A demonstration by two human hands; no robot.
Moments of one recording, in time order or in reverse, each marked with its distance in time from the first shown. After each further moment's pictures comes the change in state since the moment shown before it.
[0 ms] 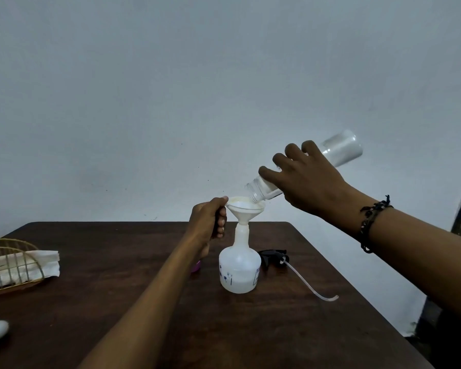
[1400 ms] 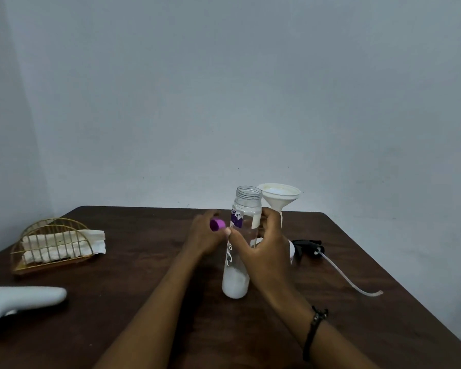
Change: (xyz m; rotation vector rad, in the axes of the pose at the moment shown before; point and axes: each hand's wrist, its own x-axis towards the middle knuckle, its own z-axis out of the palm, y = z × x) left_hand 0.019 -0.067 -0.094 0.817 0.117 0.157; right_hand -0.015 -0.202 -0.033 1.688 0.166 1.004
